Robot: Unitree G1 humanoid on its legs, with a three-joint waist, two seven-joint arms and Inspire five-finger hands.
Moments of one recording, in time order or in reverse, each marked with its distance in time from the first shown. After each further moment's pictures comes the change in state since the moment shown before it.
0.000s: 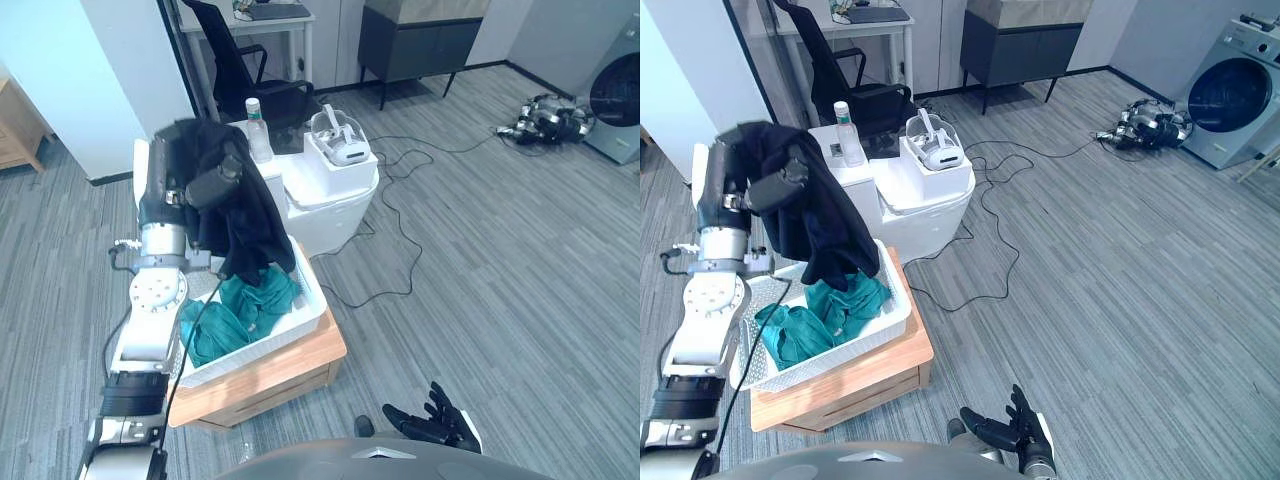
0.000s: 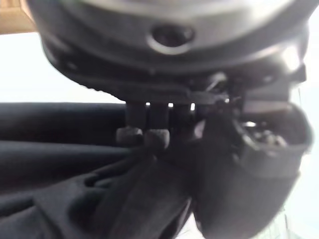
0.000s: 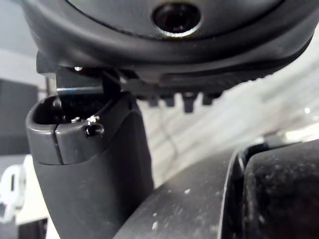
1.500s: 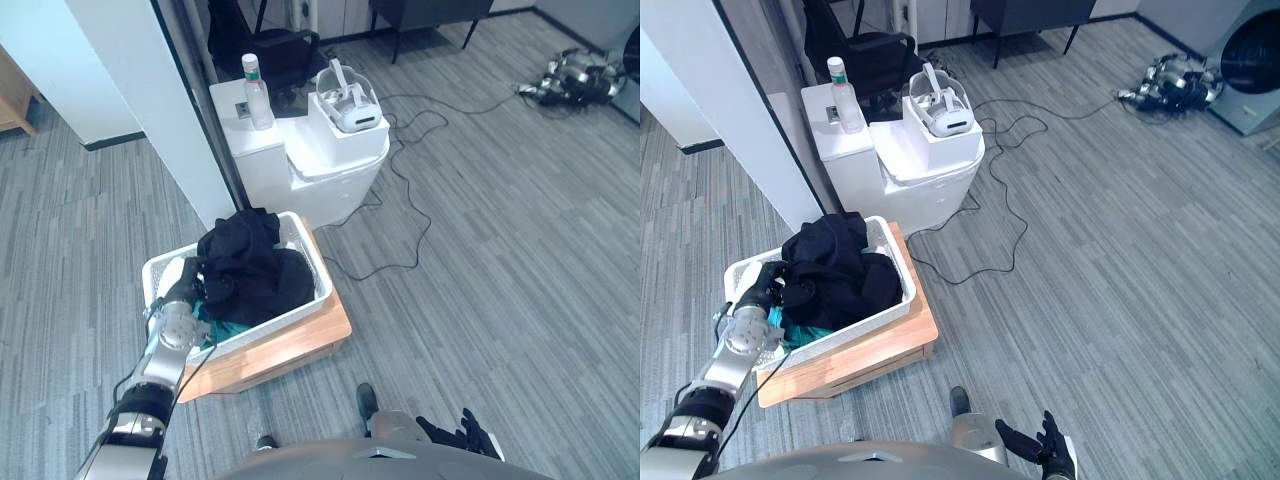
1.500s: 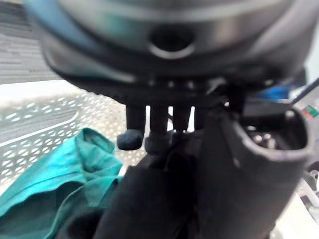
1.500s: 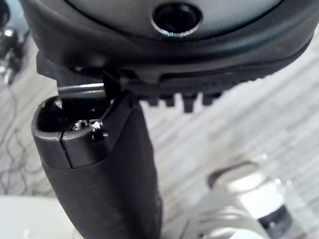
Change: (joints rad) left arm -0.097 0.028 -0.107 0.694 0.220 0.173 0.022; right arm -0.126 -0.062 -0.089 0.234 -0.030 -0.018 -0.073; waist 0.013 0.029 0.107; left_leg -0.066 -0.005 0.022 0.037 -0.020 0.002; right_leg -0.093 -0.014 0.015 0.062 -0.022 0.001
